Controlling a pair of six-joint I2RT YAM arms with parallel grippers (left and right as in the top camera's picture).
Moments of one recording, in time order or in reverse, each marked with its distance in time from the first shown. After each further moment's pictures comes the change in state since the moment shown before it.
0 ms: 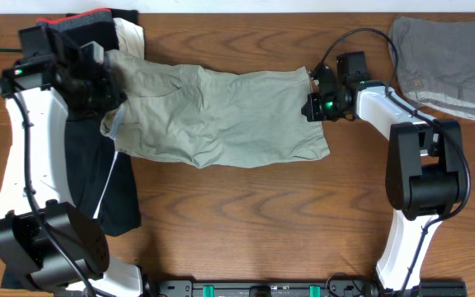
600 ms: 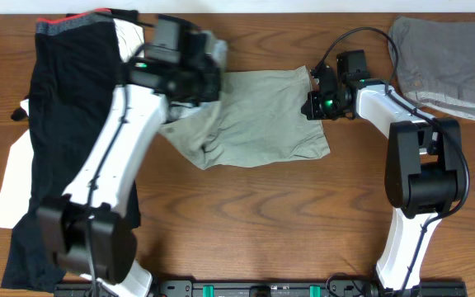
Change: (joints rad) left arm -0.539 0.044 0.001 0.247 -0.129 -0.193; right arm 0.000 0.019 0.022 -0.011 -0.006 0.024
